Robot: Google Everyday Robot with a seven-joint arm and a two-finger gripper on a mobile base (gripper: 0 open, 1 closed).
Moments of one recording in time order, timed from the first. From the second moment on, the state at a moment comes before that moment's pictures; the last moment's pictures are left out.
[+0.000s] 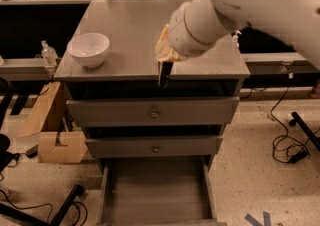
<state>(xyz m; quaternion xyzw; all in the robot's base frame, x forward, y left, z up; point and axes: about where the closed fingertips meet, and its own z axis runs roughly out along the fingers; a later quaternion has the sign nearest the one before) 0.577 -0.023 0.934 -0.73 0.57 -0.08 0.36</state>
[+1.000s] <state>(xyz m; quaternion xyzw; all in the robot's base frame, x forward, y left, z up) 0.712 0.016 0.929 -0.83 0.51 -0.09 0.20</state>
